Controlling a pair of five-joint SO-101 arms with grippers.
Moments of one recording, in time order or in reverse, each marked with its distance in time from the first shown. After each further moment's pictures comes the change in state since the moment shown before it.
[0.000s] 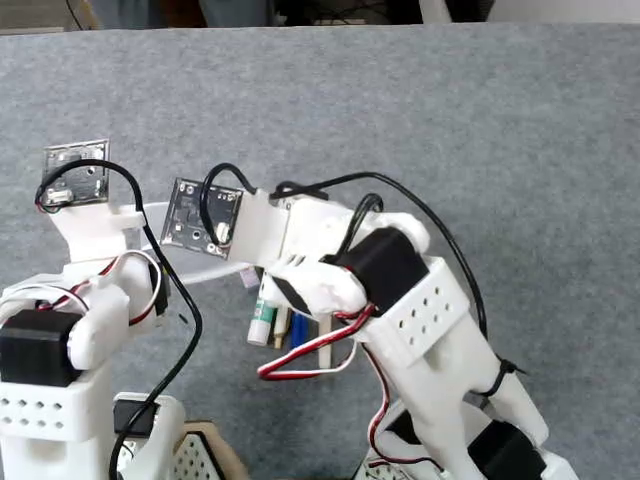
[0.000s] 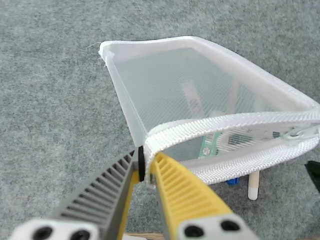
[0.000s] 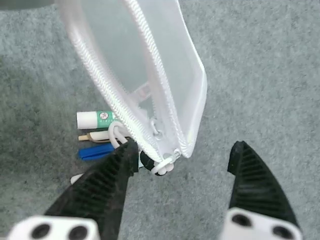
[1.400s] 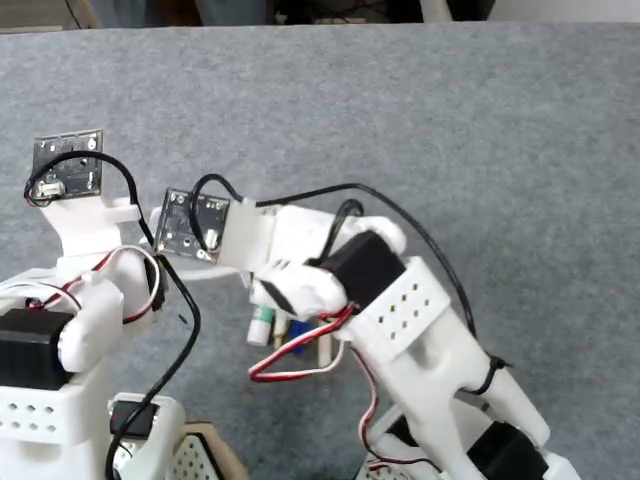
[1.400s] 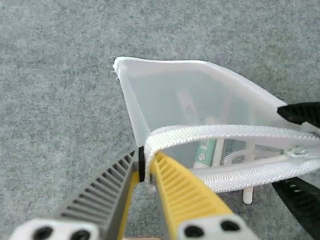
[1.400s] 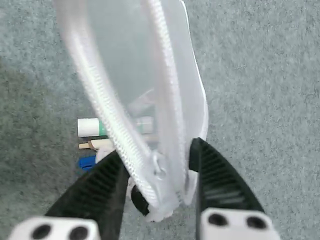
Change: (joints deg) left arm 0.1 0.4 -5.6 1.1 -0.1; right arm -1.1 -0.1 7.7 -7.0 0.1
